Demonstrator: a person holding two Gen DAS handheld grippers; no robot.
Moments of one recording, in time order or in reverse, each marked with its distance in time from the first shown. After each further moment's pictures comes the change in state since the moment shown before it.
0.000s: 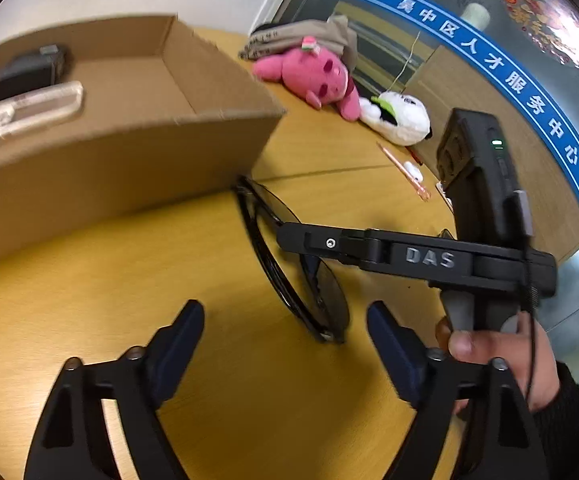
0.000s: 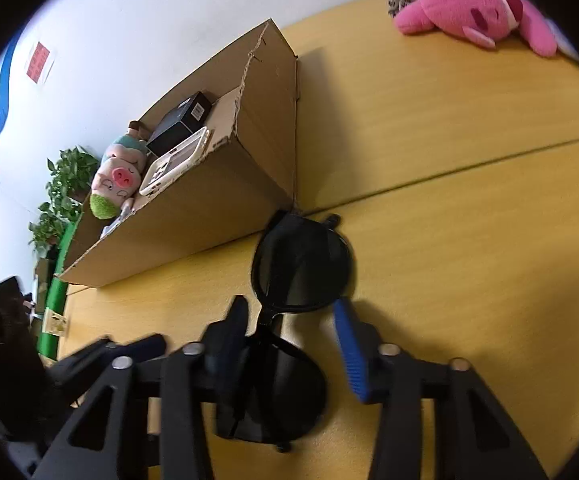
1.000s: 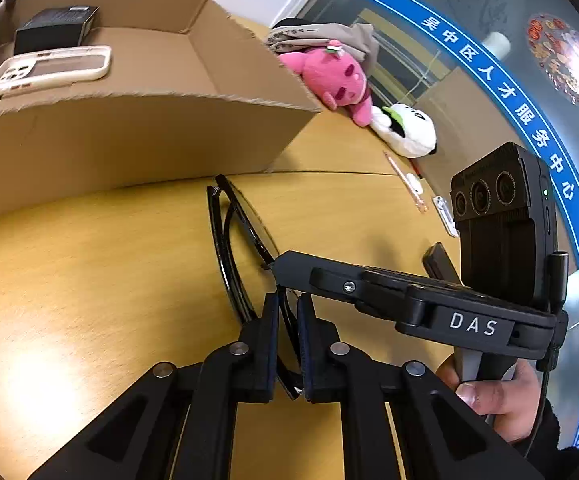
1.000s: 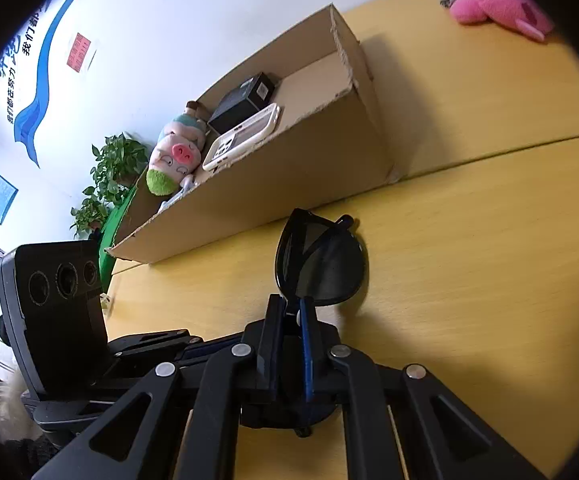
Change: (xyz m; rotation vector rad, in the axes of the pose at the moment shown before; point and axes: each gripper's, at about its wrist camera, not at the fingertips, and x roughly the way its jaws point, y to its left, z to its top) left arm -0.019 0.023 -0.010 -0.107 -0.002 -0.044; right arm 0.004 0.041 -0.018 -0.045 0.041 0.150
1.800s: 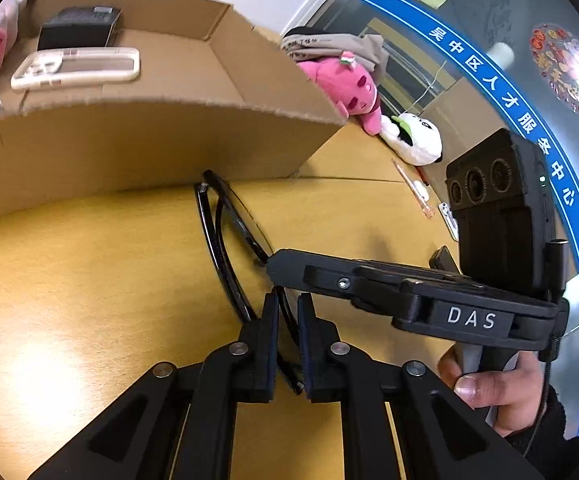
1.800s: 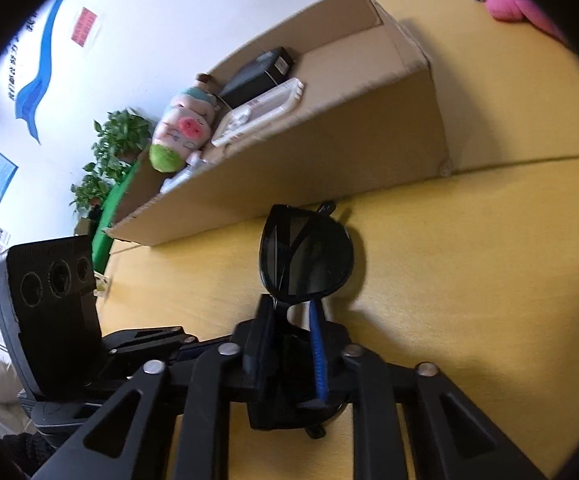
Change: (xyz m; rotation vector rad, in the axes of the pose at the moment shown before) left arm -0.028 0.010 -0.002 0.013 -0.042 0.019; right arm 0.018 0.030 0.005 -0.072 0.040 0.008
